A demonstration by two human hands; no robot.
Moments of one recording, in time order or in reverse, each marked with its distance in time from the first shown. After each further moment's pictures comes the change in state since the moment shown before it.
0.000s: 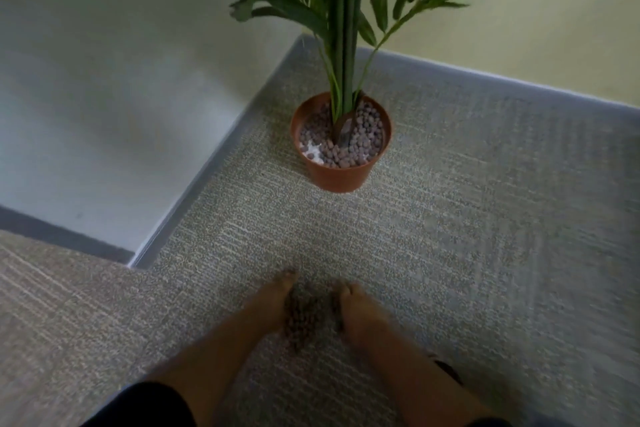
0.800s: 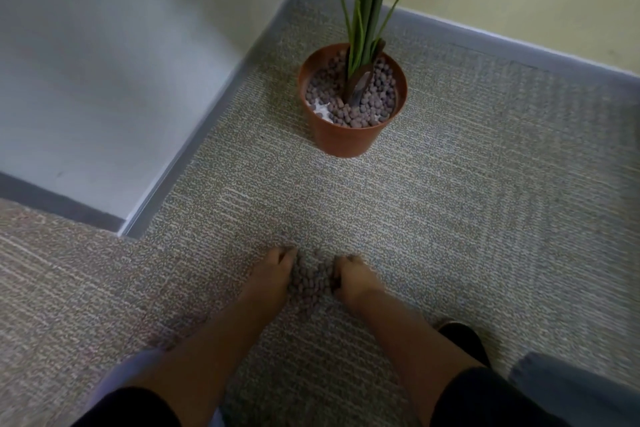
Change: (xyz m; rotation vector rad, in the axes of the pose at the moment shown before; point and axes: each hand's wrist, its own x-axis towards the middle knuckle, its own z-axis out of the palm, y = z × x) left_hand -0.007 -0.029 0.037 -0.025 0.215 -0.042; right_hand 0.013 -0.022 0.026 0.173 0.071 0.136
